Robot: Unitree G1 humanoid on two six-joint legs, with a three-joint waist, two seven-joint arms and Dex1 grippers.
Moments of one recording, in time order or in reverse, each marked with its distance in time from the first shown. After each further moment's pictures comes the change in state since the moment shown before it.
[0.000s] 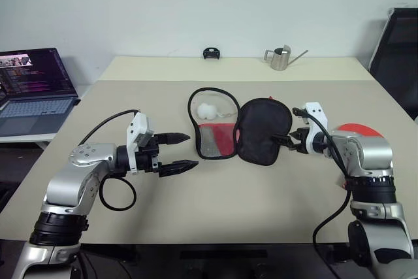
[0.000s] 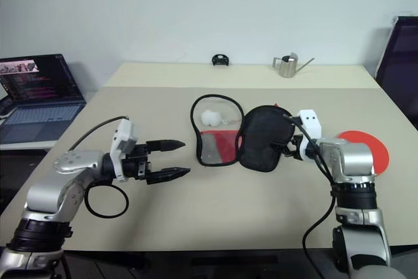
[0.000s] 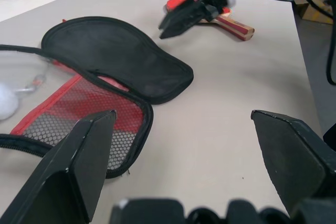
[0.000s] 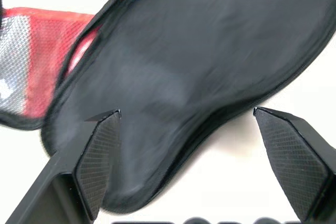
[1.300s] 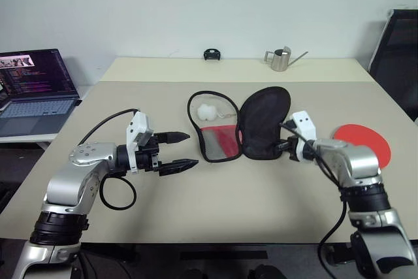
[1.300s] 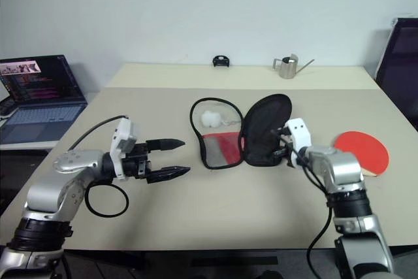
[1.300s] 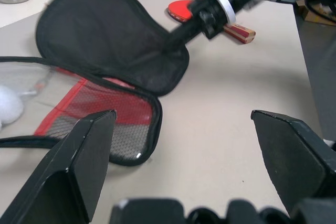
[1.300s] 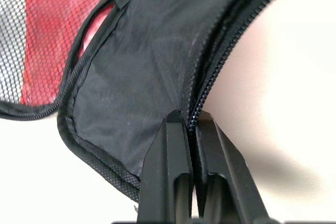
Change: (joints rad) left arm -0.004 -0.002 0.001 0.004 0.000 -0.003 0.007; right arm -0.045 -0.111 0.203 0.175 0.026 -0.221 0.031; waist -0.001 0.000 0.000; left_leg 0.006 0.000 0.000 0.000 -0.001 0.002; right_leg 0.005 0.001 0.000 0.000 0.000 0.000
